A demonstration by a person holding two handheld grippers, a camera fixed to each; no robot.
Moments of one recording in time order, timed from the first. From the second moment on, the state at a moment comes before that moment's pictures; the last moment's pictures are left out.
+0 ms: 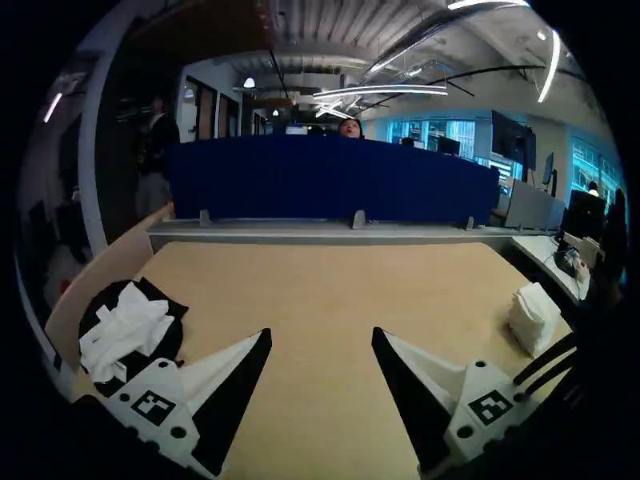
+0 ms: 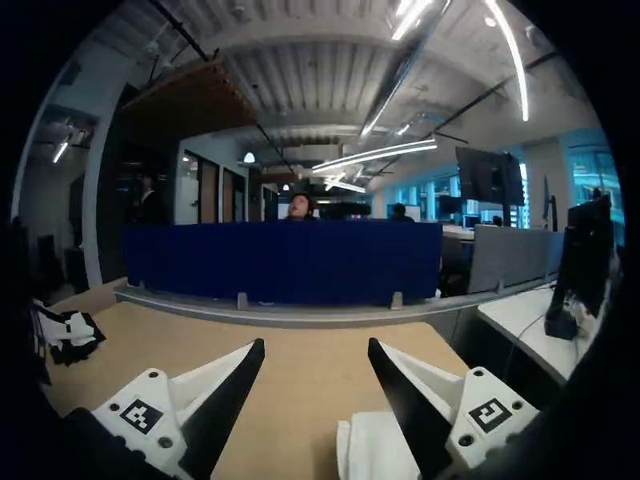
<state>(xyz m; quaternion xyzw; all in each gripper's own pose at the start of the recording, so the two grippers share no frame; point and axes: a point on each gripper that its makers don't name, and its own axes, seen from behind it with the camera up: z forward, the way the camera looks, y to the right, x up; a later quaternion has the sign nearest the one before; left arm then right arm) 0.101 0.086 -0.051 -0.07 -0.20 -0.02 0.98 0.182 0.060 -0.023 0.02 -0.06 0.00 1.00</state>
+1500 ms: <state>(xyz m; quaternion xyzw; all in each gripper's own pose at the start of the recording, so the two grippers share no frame) 0.147 0.070 -0.005 -0.05 -0.04 0.03 1.00 0.183 -0.045 -0.025 0.03 -0.05 0.00 1.00</state>
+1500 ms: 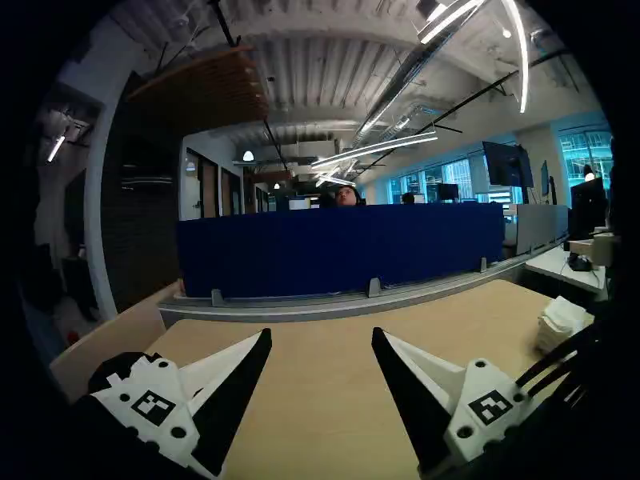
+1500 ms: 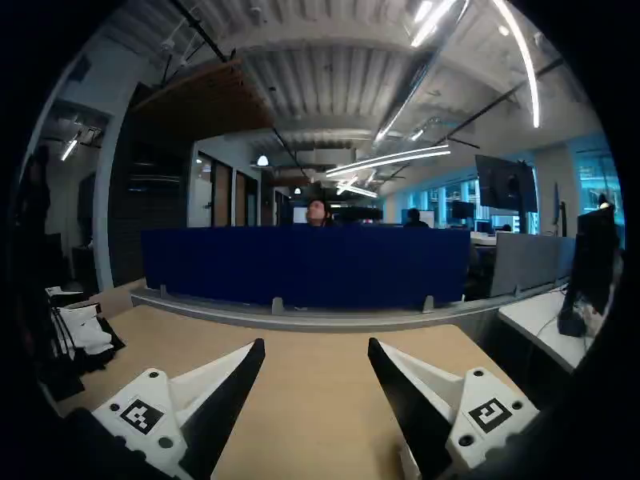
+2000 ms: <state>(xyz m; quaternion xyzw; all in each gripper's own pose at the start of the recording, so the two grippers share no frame) 0.075 0.039 -0.011 -0.03 -0.01 0.04 1.00 0.152 -0.040 -0.031 0.02 -0.05 -0.01 1.00</state>
